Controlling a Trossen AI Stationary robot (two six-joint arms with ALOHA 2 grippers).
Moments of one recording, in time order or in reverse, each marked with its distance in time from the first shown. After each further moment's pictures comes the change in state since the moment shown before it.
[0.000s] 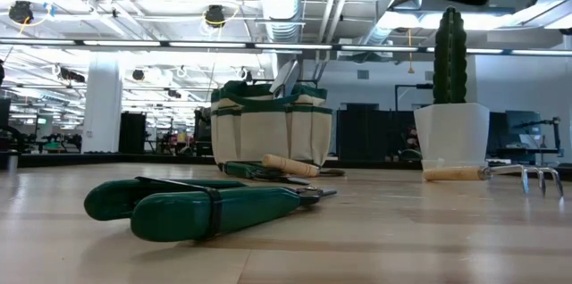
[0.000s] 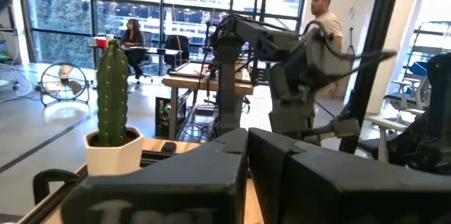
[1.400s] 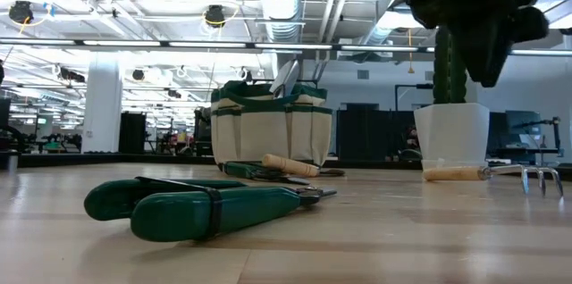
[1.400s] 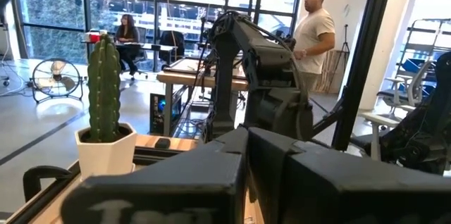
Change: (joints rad) left arm -0.025 0.000 0.000 -0.013 0.000 -0.007; right arm -0.103 0.163 -0.001 -0.374 0.006 0.458
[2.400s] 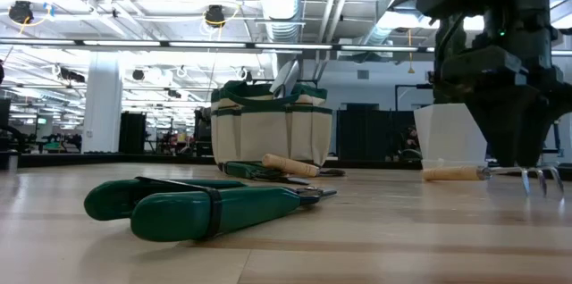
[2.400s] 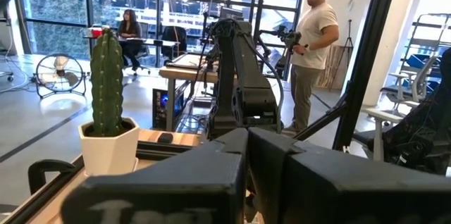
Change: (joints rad) left arm 0.000 0.000 0.000 -0.020 -0.008 0.000; right arm -0.028 -0.003 -0.368 0.368 -0.083 0.092
